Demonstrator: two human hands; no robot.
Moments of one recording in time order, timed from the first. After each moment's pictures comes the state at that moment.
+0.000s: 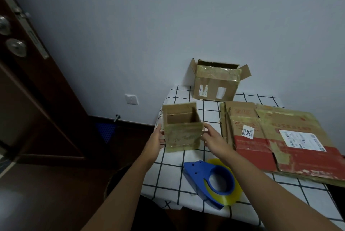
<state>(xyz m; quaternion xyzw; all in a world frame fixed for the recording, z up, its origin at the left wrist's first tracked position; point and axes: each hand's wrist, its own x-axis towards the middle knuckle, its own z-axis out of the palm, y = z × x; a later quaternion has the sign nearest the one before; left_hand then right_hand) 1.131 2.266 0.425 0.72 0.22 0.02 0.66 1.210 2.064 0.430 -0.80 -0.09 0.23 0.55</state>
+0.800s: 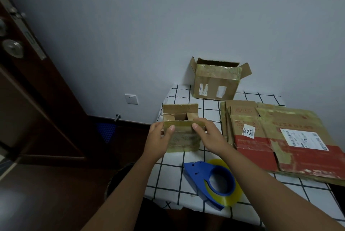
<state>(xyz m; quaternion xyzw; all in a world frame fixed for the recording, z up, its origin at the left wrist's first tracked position) 1.142 2.260 0.423 0.83 0.14 0.13 0.52 1.225 2.075 0.426 -0.85 -0.19 0.11 0.48</state>
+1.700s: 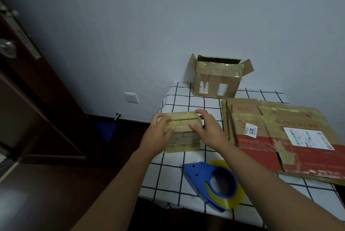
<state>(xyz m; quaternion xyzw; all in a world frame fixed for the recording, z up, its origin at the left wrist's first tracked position) 1.159 2.276 0.431 0.93 0.07 0.11 0.35 1.243 2.082 0.424 -0.88 -0.20 0.06 0.43</state>
